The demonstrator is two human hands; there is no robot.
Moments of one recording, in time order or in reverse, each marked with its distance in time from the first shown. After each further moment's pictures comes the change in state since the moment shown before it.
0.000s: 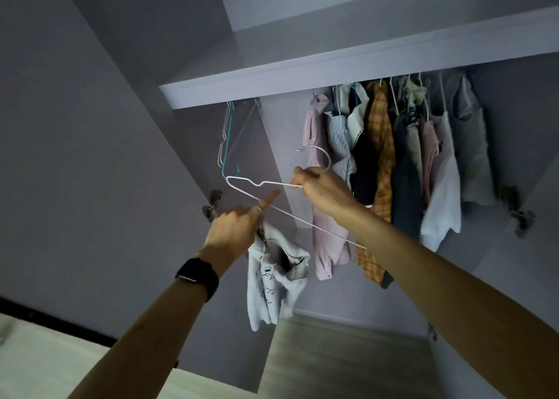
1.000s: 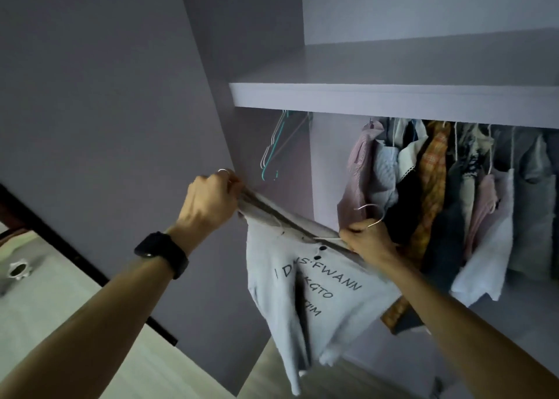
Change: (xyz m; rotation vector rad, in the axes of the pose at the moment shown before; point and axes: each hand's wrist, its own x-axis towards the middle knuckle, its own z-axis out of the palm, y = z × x) left_hand -0.016 -0.055 -0.087 -0.321 0.278 -0.523; right_hand 0.027 0.087 0.007 -0.107 -0.027 -0.137
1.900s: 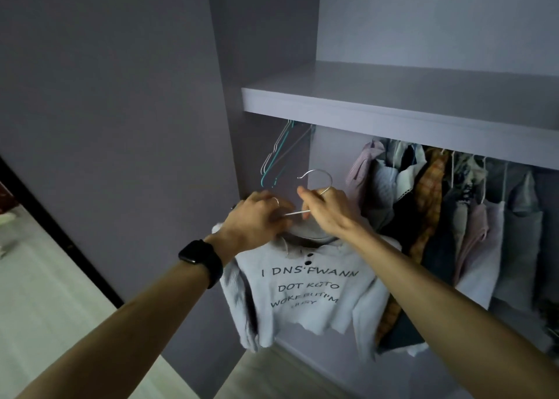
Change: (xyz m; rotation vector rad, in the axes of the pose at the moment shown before) left_hand -0.015 0.024 0.048 -0.101 -0.200 0.289; right_hand 0.029 -0.132 0.013 -0.266 -0.153 -0.201
